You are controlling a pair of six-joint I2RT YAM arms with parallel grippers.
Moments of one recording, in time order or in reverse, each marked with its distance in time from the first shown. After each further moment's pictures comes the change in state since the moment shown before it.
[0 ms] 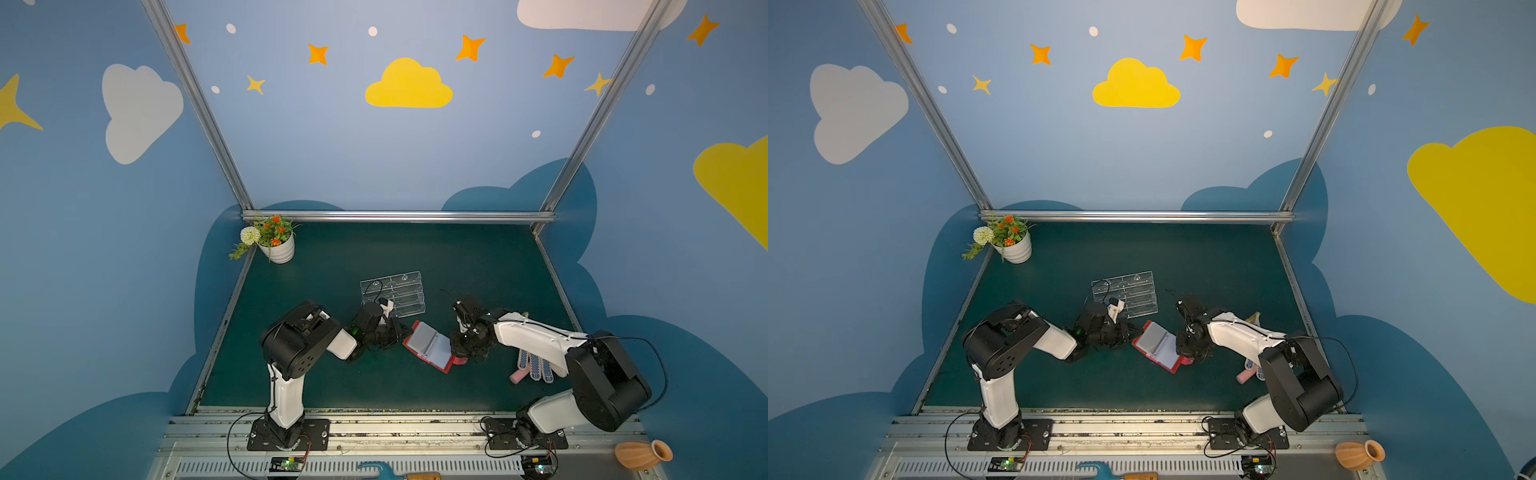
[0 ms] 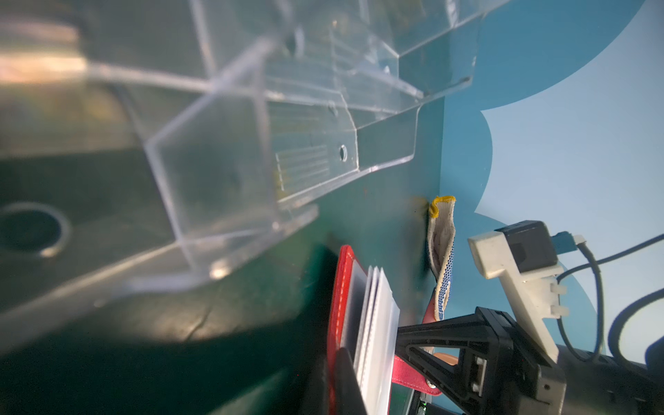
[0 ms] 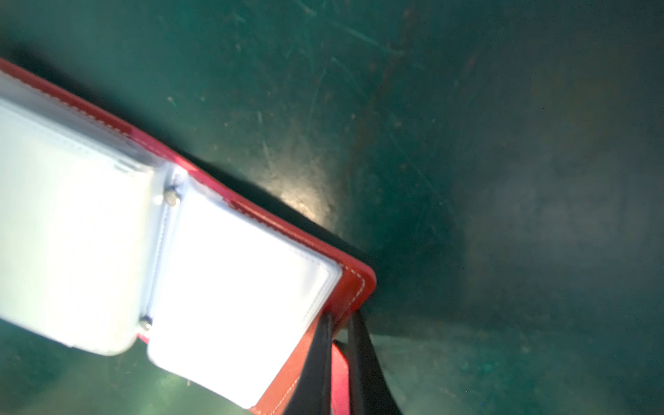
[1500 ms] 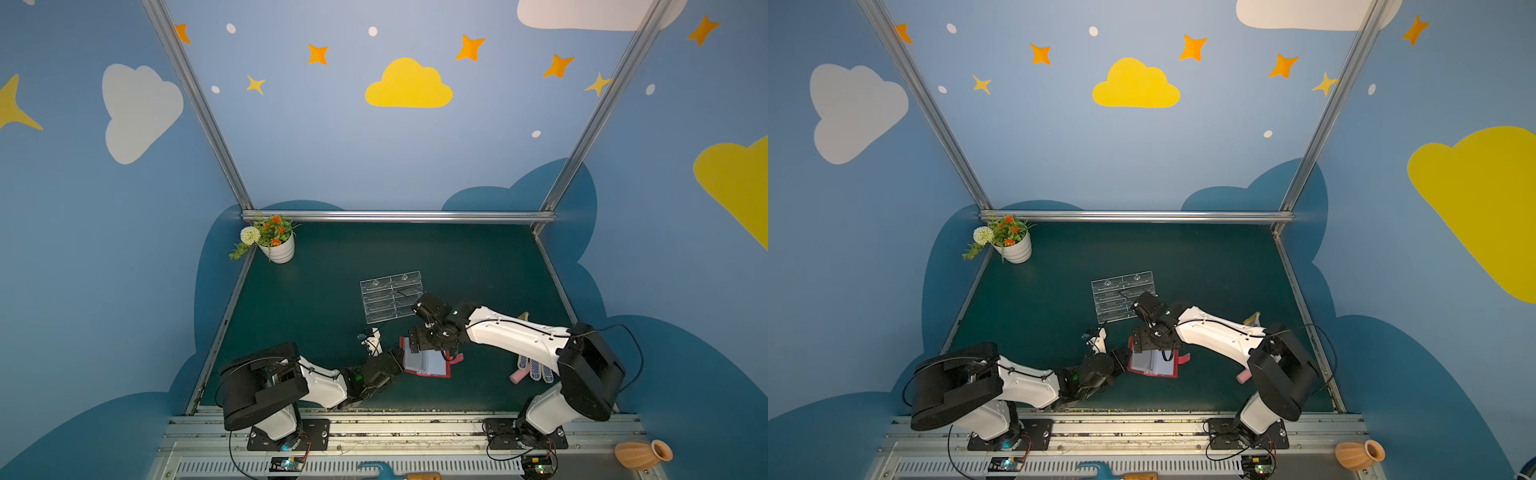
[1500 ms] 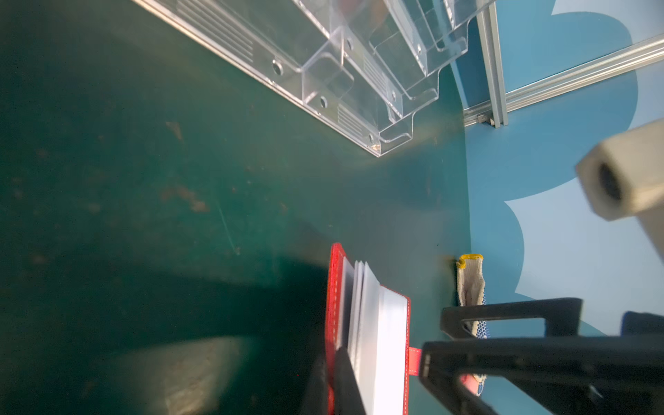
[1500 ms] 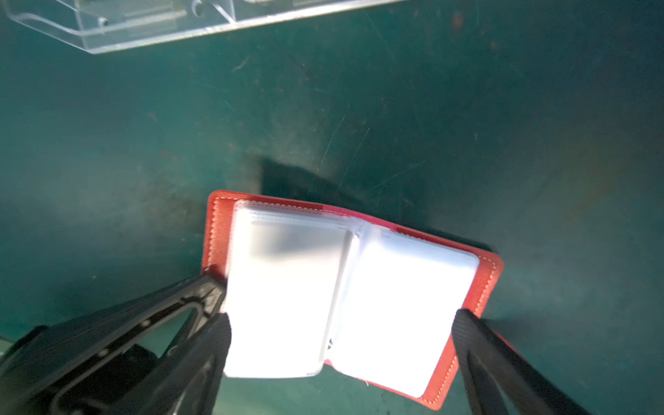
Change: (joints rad) left arm -0.475 -0.353 -0.255 -0.137 -0.883 -0.271; right arm 0.325 0.100 0.298 -0.087 0.113 0.090
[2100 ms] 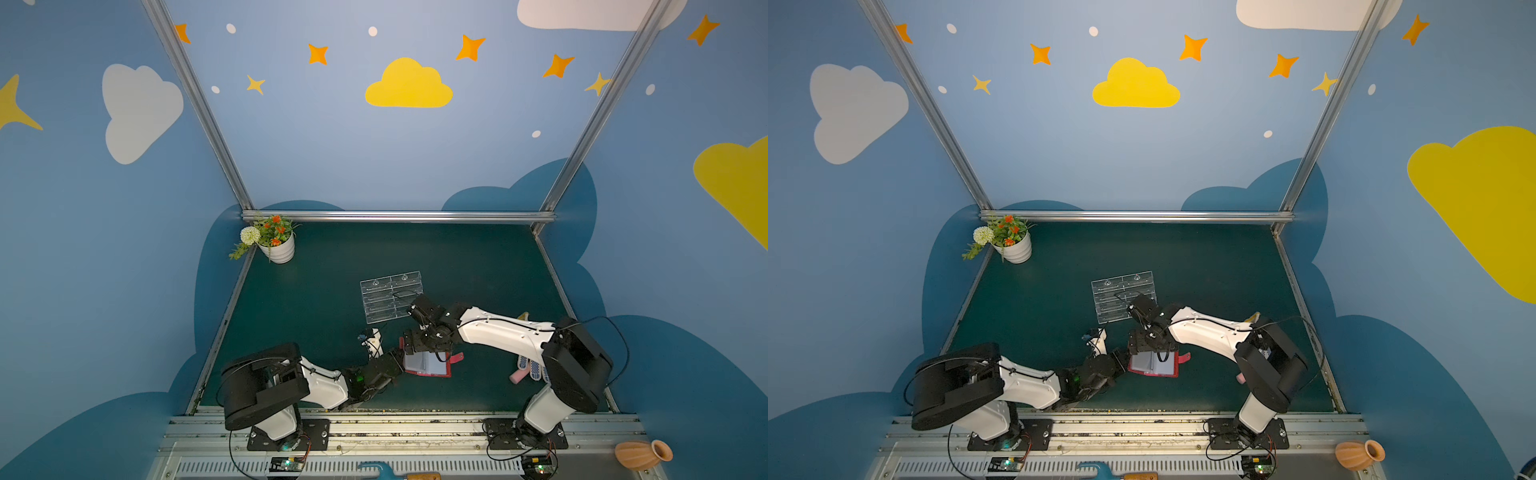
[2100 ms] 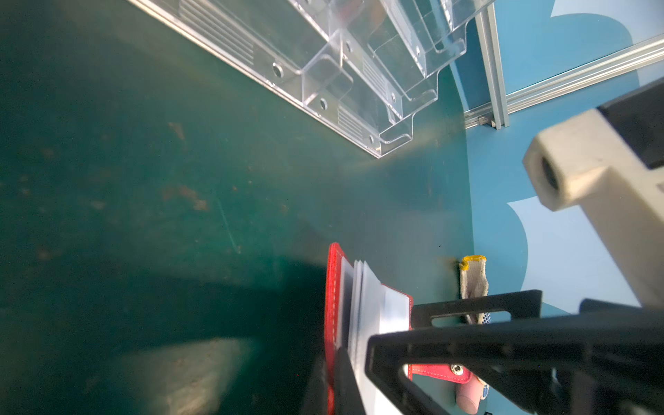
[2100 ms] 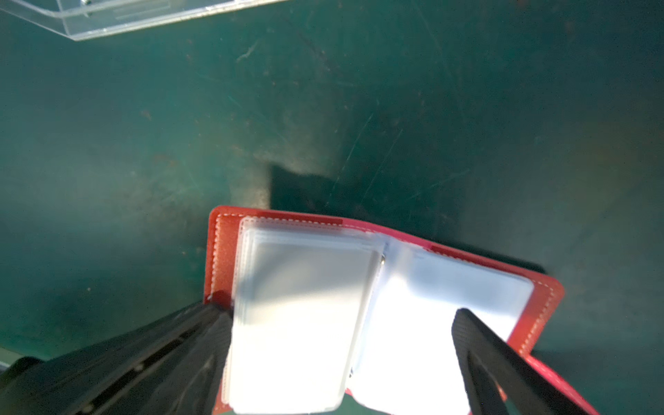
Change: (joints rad) left arm -0.015 0.007 0.006 -0.002 -0.024 0.000; right arm 0.015 0.062 0.001 0.062 -0.028 0.012
